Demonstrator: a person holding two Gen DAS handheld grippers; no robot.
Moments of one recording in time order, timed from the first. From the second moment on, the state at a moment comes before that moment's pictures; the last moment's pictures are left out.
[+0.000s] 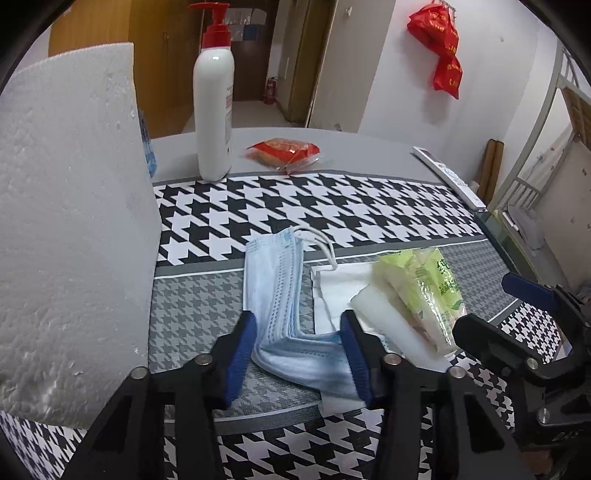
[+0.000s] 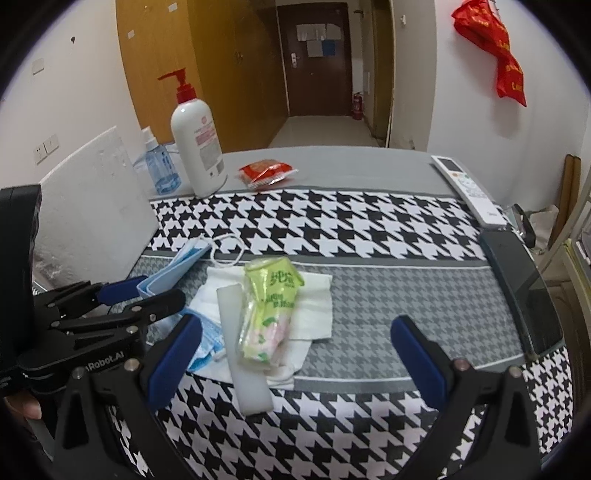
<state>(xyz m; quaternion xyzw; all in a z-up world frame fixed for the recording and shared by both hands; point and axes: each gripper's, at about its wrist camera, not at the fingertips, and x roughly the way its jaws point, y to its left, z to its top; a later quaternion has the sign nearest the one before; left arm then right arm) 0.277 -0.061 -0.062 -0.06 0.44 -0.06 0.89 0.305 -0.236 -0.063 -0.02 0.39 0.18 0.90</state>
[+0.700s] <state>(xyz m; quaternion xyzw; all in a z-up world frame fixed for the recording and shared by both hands) 0.277 -0.048 -0.063 -0.08 0.44 -0.08 0.89 0.324 -0.206 -0.076 -0.04 0.42 0.20 0.88</state>
